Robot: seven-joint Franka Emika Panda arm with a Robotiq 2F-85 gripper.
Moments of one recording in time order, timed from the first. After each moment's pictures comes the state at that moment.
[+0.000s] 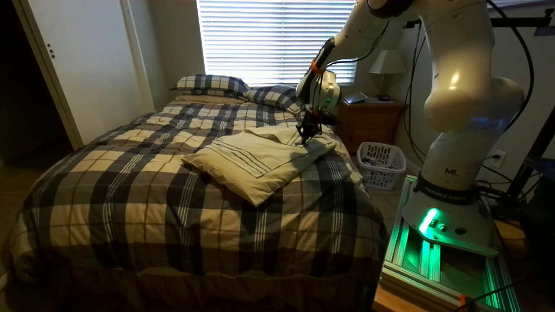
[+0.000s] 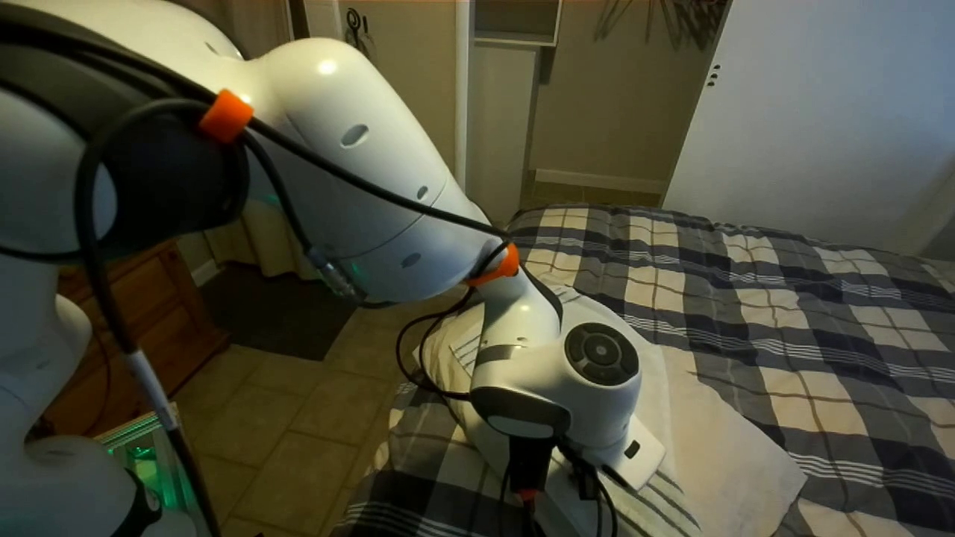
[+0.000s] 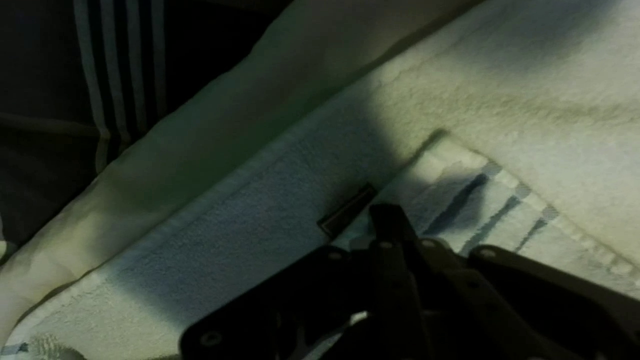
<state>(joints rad) -0.52 0.53 0.02 -2.10 0.42 2.82 -0.14</state>
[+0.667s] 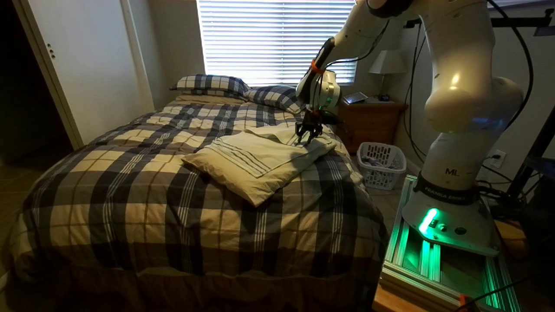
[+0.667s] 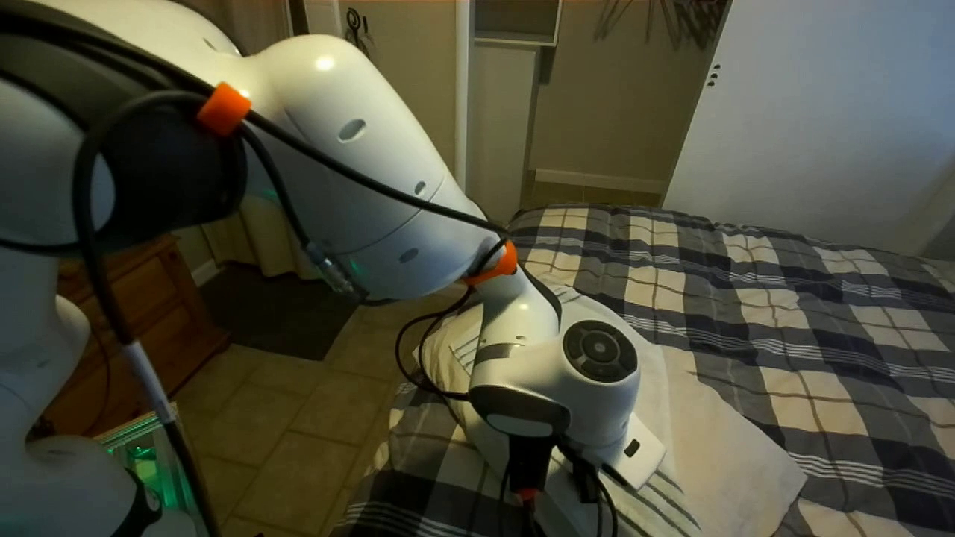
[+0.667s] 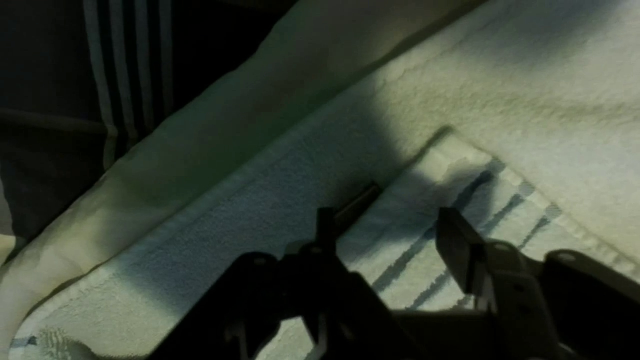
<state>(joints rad) -0.50 0.52 0.00 -2.11 0.42 2.82 -0.14</state>
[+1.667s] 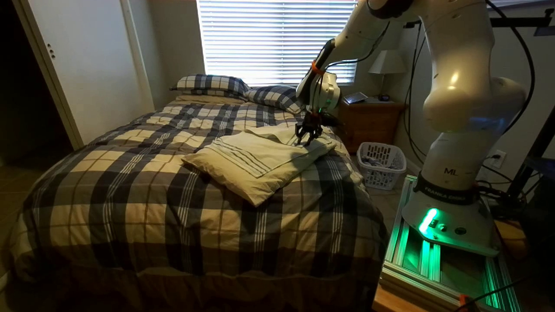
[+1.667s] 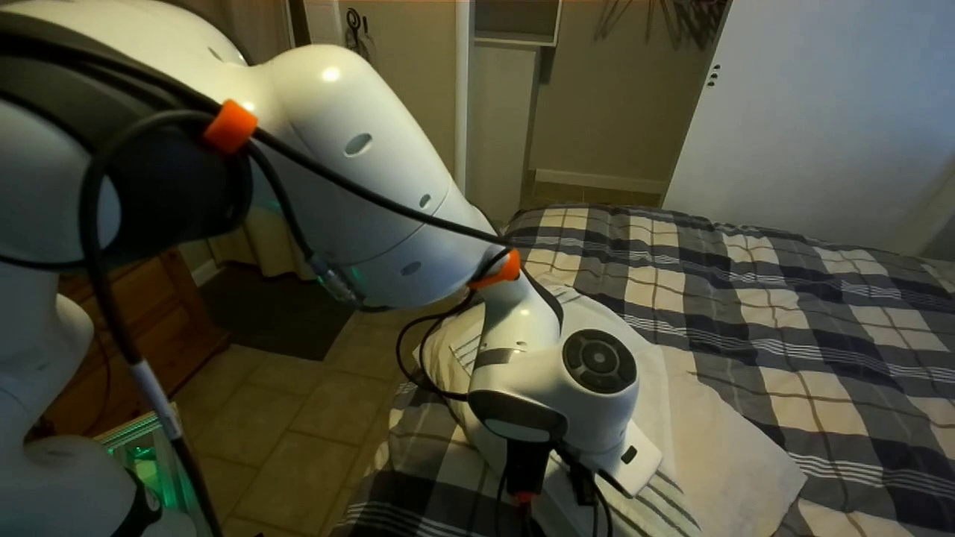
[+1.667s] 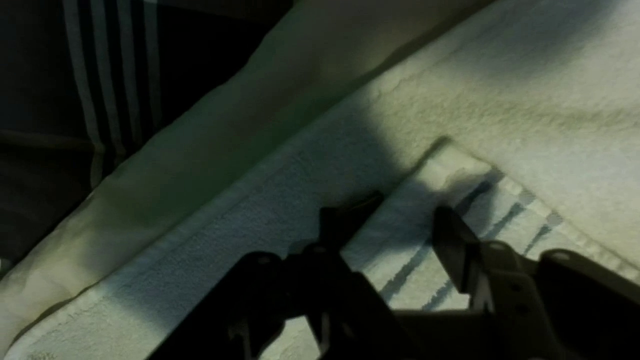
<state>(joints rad) -0.54 0.54 0.04 -2.10 0.44 2.83 -0.15</state>
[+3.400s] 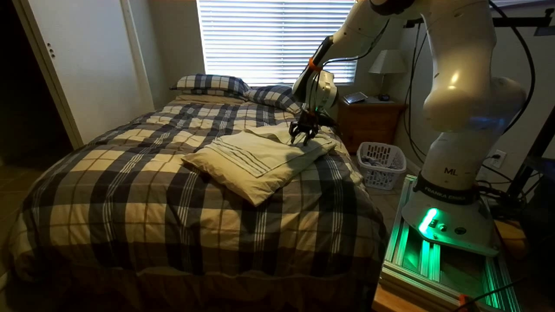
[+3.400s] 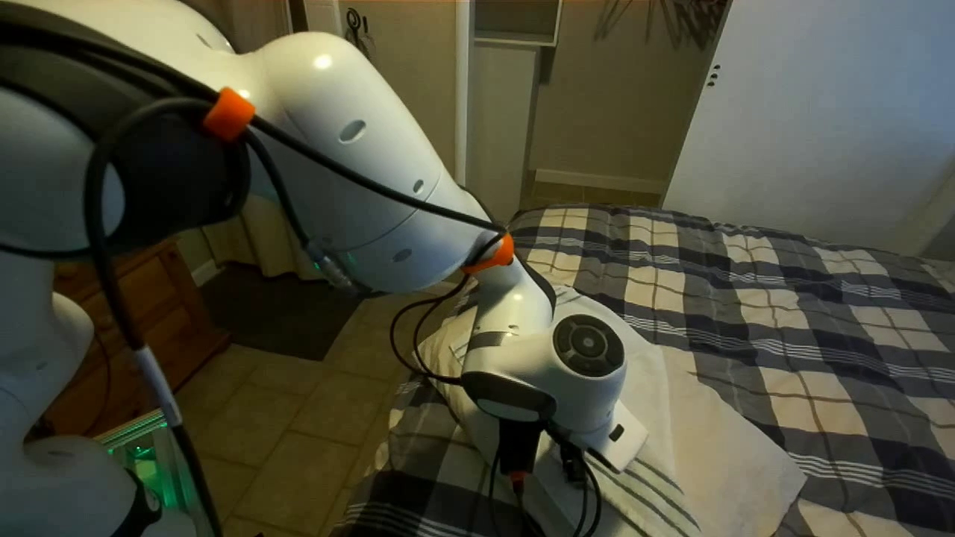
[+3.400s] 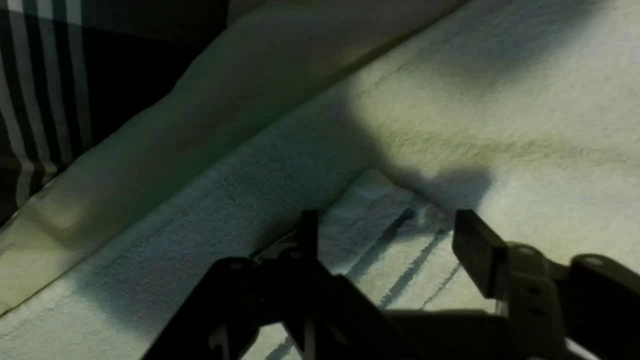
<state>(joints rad) -0.54 0.52 0.09 -2.12 0.50 2.82 -0.20</state>
